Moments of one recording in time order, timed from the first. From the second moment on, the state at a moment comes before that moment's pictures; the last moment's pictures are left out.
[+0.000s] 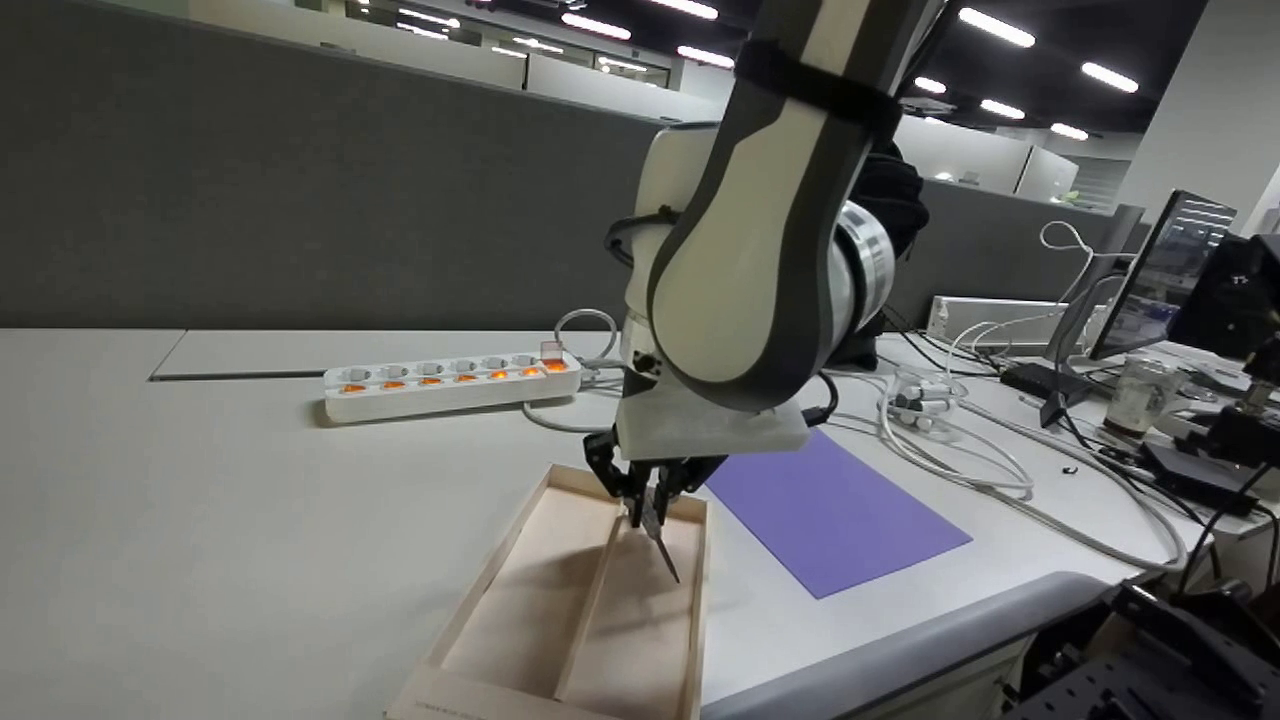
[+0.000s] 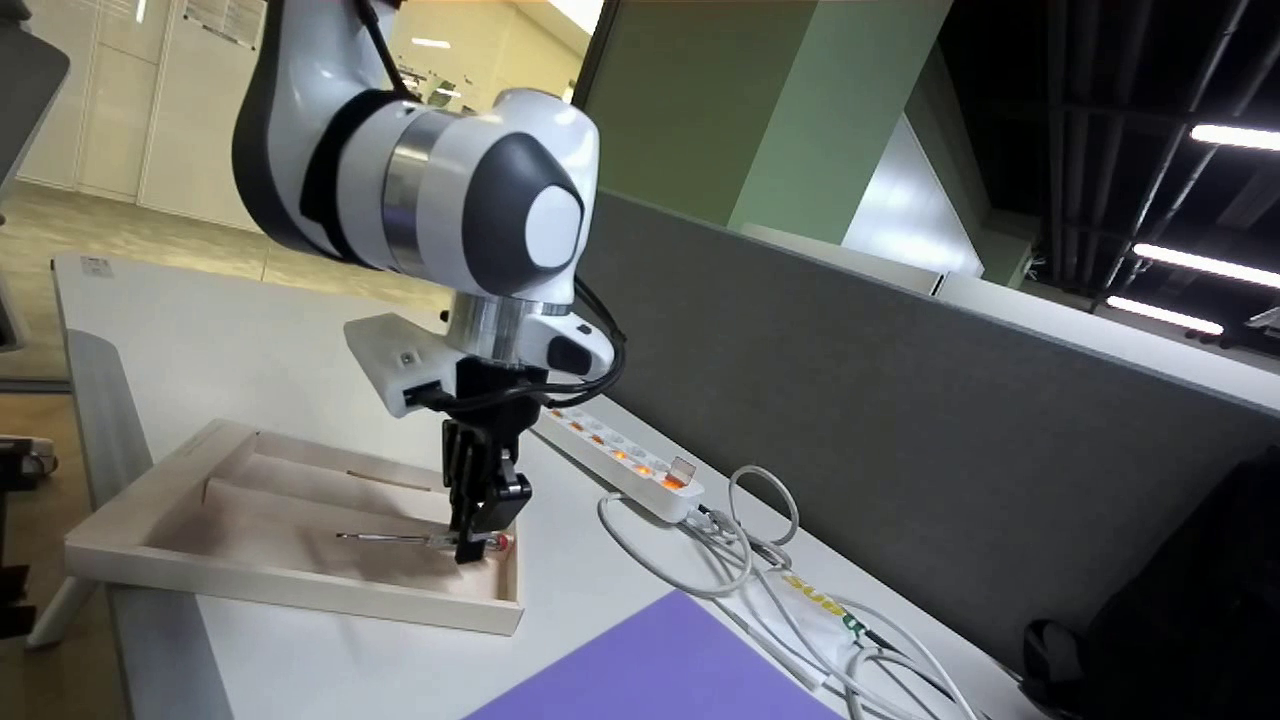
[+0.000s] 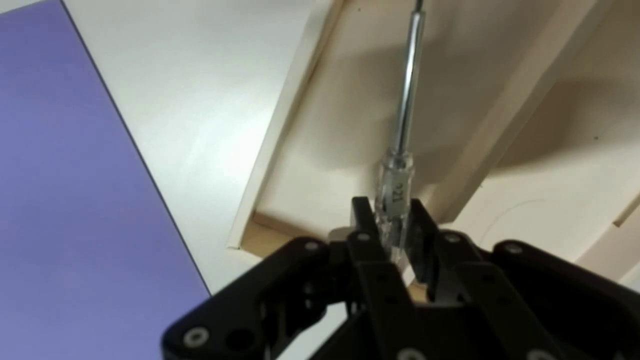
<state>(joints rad) 0.48 0.38 -0.24 -2.61 -0.21 3.06 0.68</state>
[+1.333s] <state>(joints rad) 0.78 0.46 -0.49 -2.61 0.12 3.05 0.61</state>
